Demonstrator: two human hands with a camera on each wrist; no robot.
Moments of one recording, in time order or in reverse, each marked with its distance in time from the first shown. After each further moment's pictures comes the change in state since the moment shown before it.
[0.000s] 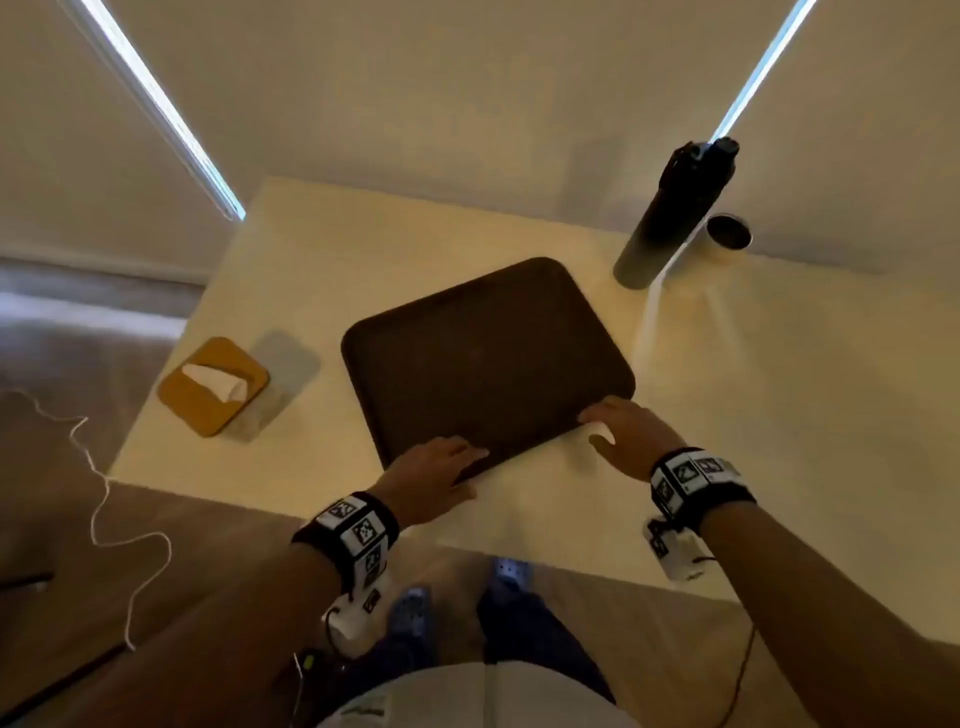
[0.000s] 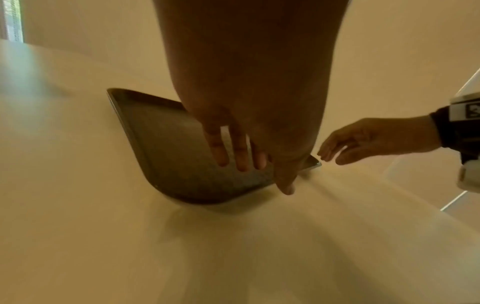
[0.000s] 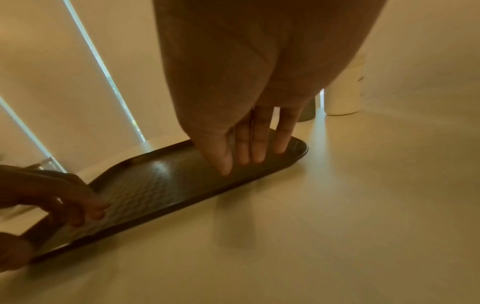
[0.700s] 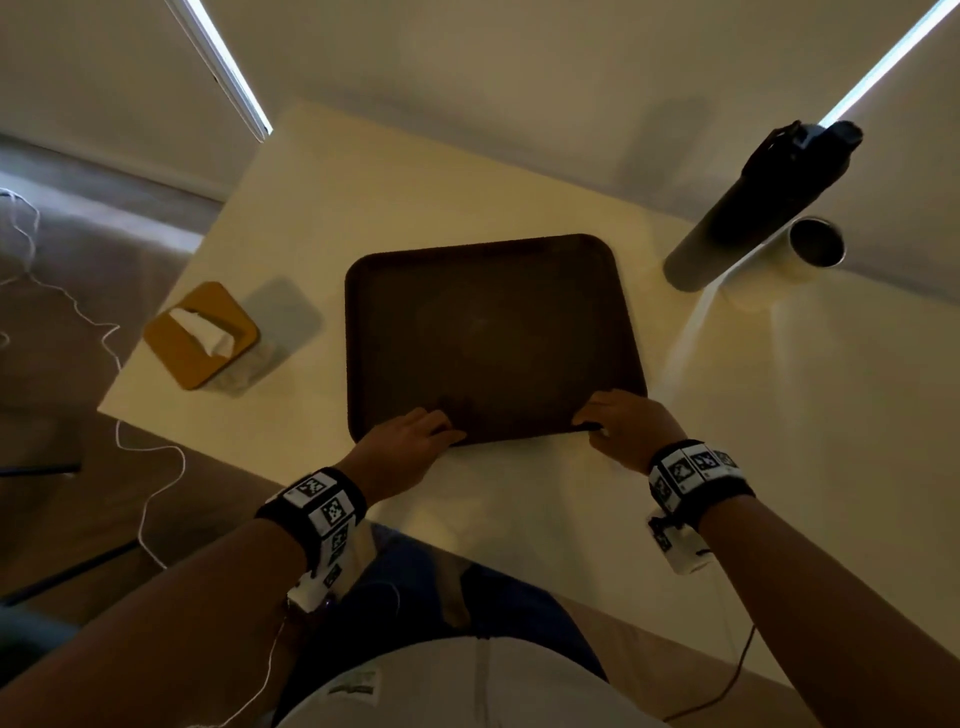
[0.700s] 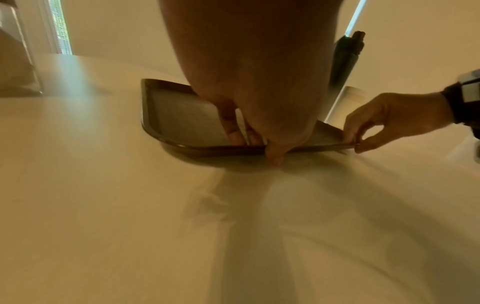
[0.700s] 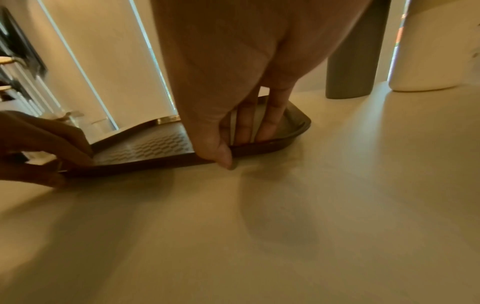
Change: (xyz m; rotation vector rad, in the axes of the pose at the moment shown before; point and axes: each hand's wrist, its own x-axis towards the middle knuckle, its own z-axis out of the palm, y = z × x) left_hand 0.019 -0.028 0.008 0.161 0.166 -0.010; right_hand 0.057 0.017 -0.019 -0.102 -0.126 -0.232
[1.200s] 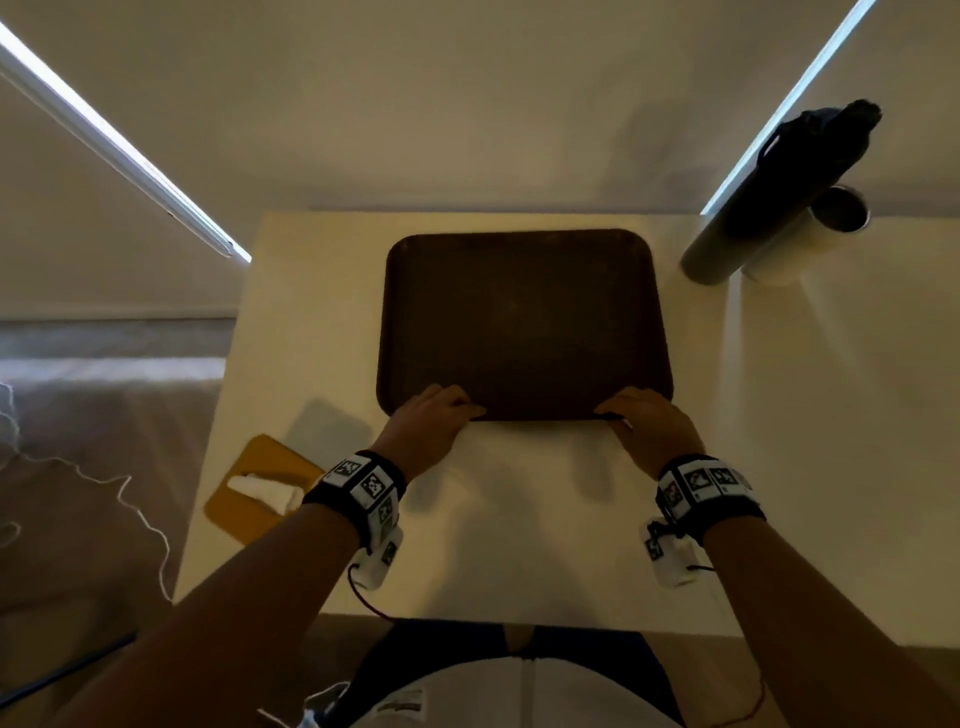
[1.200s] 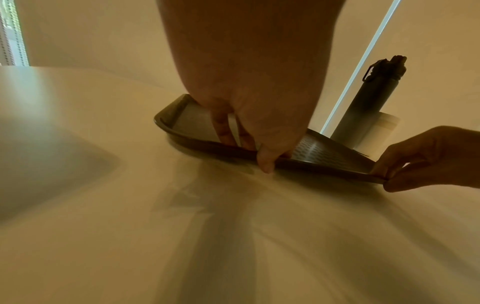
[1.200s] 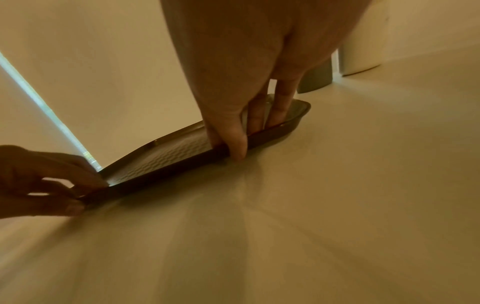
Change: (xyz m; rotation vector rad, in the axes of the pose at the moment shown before) left_hand 0.071 -0.137 -0.082 -0.020 -0.080 0.051; right_hand 0.074 -0.063 0.027 0.241 0.437 0.357
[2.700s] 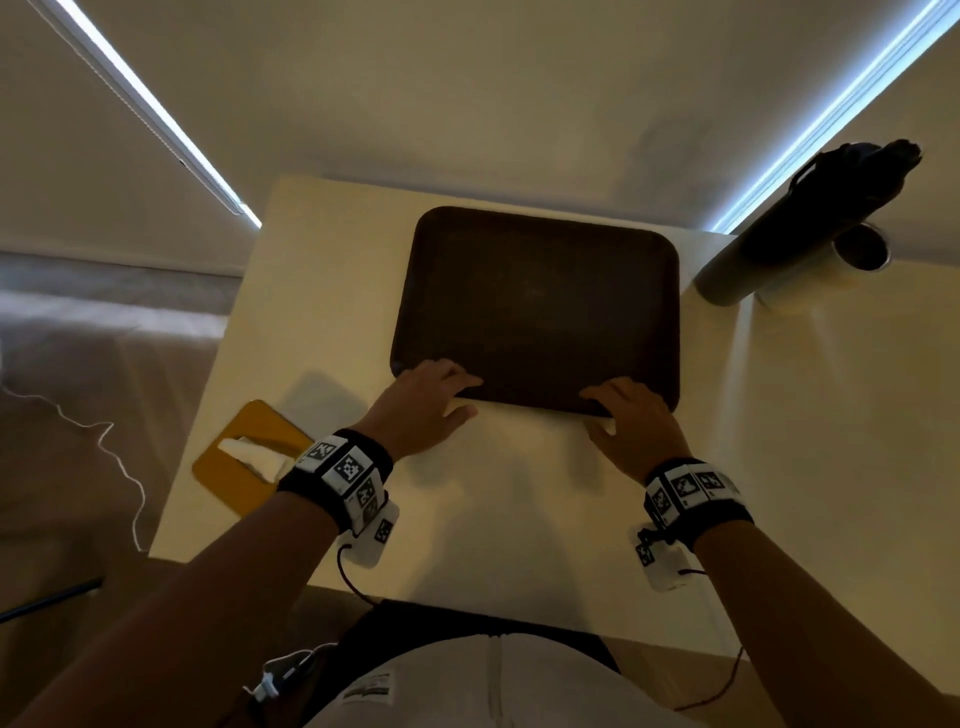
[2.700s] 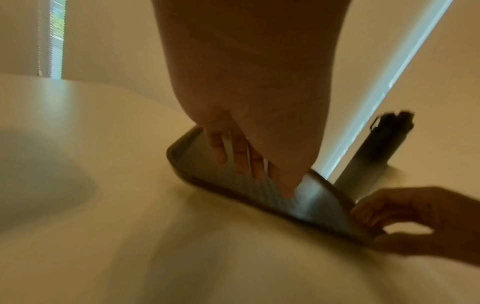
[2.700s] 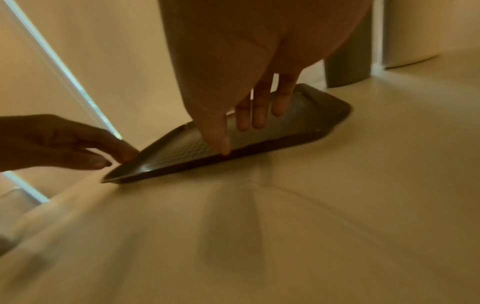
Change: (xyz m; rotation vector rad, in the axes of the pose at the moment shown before) left_hand -0.005 0.001 -0.015 -0.160 0.097 -0.079; right_hand 0.012 -0.023 -0.016 -0.086 -0.050 -0.091
